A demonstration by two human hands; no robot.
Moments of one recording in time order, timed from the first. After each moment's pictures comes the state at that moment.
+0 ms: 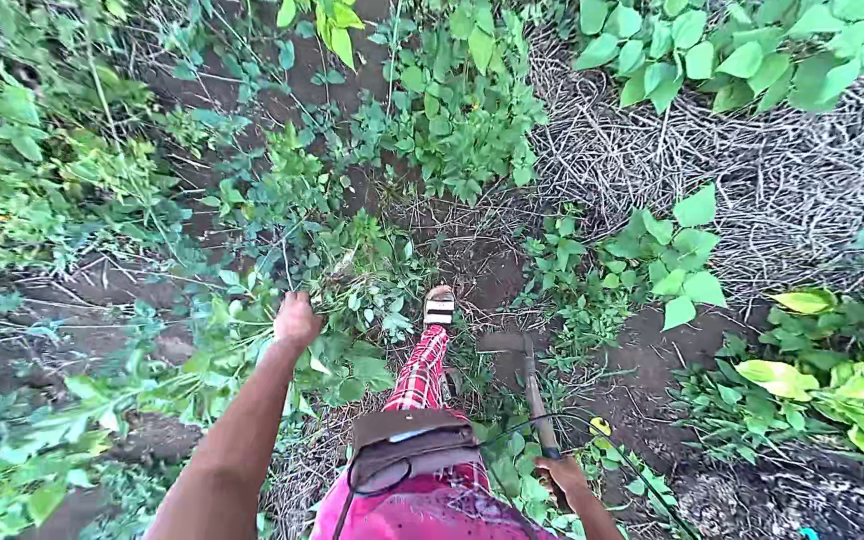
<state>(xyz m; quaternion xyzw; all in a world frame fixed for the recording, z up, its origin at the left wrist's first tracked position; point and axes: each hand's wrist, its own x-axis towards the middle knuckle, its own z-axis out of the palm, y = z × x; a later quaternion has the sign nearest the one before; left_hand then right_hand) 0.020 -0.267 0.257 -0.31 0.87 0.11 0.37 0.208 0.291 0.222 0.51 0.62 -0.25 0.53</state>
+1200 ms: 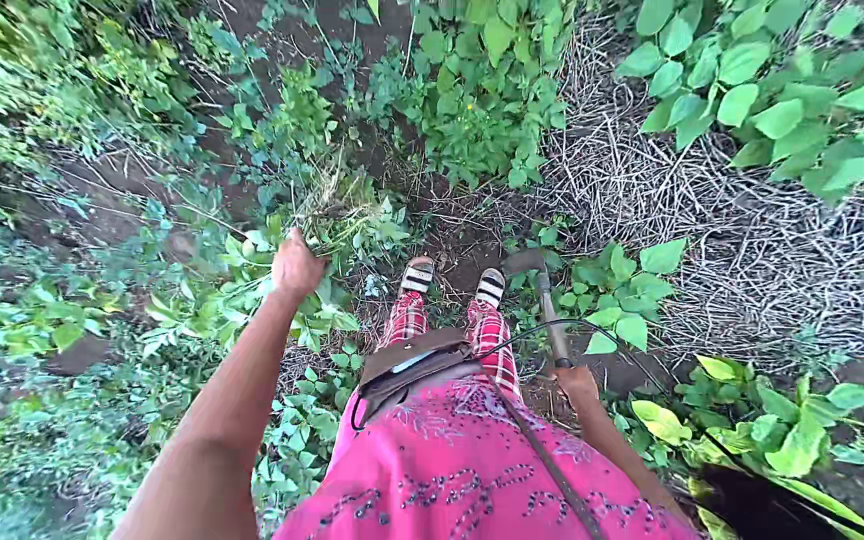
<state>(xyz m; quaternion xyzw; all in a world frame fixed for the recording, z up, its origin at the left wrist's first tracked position) -0.064 -0.125 0.384 -0.45 0.82 0.13 0.32 -0.088 0.432 0.248 0.28 0.78 -0.07 0.55</state>
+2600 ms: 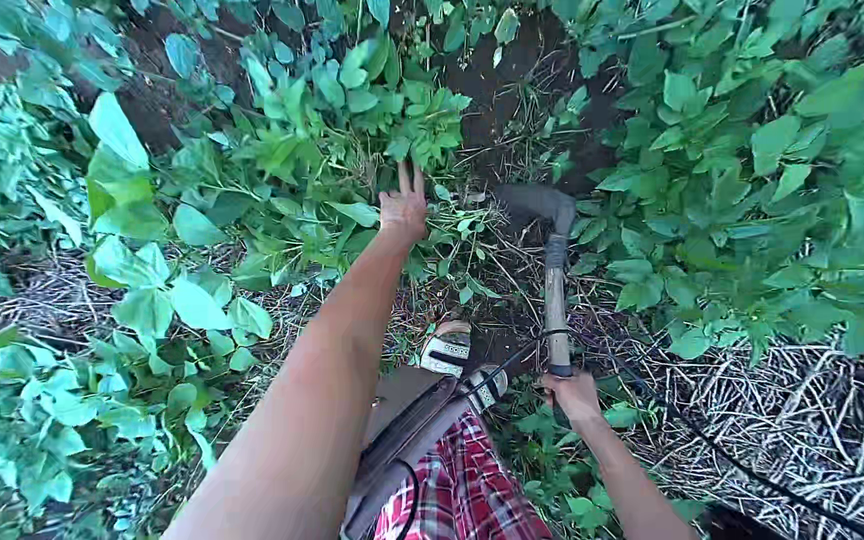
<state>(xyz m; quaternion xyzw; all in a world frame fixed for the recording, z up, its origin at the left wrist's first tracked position) -0.105 -0.195 -0.100 -0.50 0.77 0.23 0.33 -0.253 0.181 -0.056 0.04 0.81 -0.14 0.57</state>
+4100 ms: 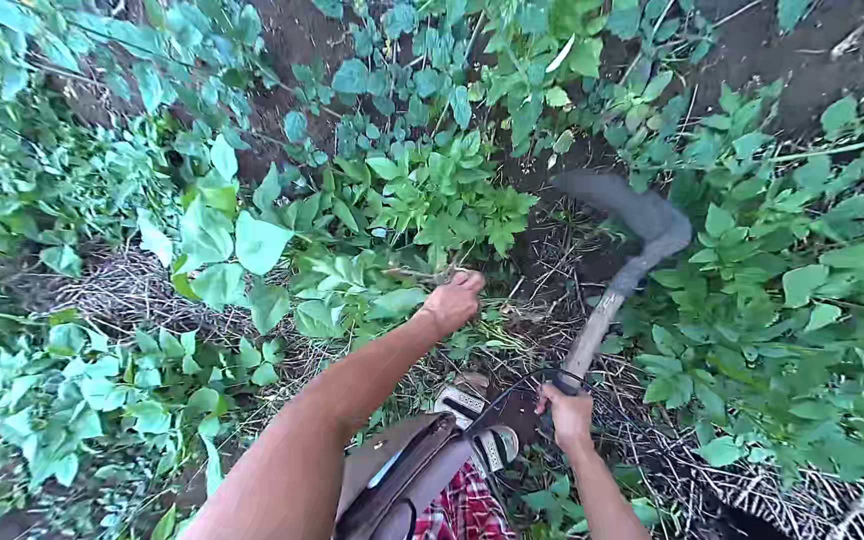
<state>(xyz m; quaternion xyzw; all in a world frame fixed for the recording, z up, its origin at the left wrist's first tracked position) -0.078 -0.163 -0.059 -0.20 0.92 0.17 0.30 -0.231 0.076 -0.072 0.03 0.80 -0.30 0.51</state>
